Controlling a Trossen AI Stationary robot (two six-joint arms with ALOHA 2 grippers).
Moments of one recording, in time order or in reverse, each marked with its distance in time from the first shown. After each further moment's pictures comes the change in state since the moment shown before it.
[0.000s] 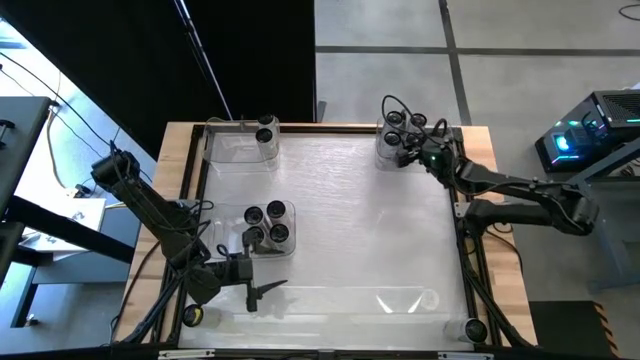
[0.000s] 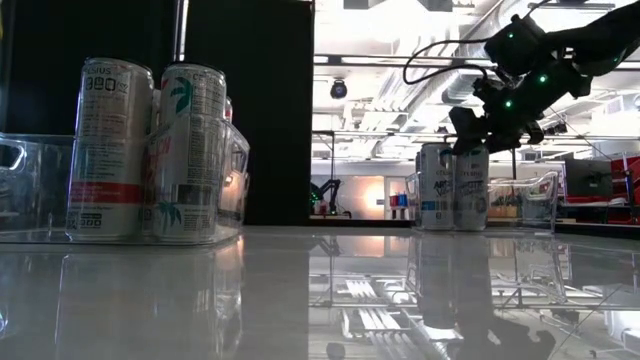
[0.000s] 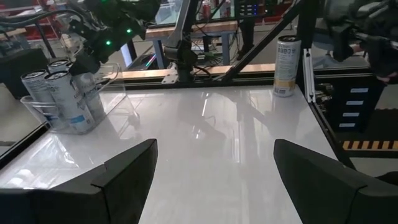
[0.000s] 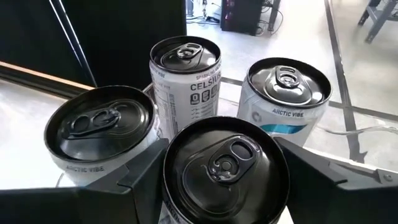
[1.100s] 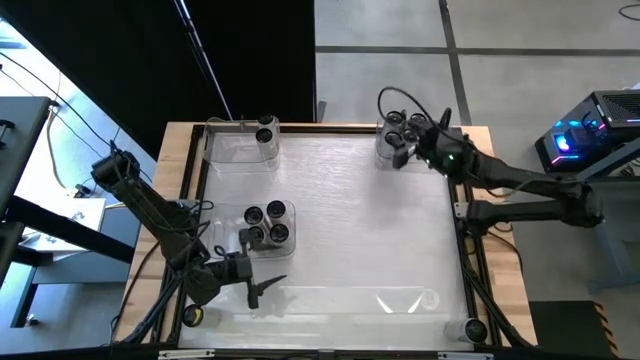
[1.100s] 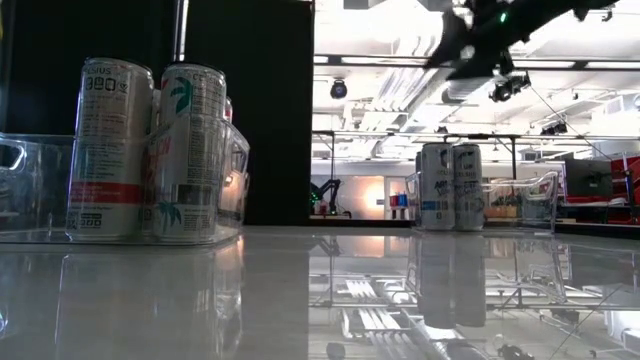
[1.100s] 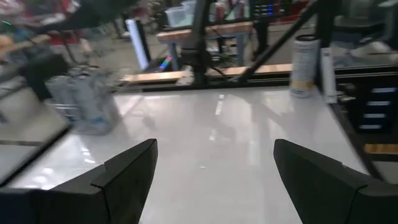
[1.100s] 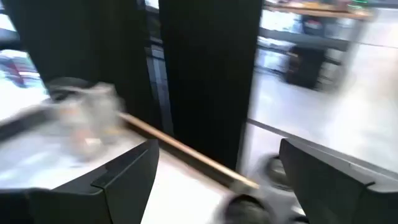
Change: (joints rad) left arm -0.010 0.000 0.000 -0.012 -0.077 0.018; right arm 0.268 -0.092 0.319 -0.159 -0.002 -0.110
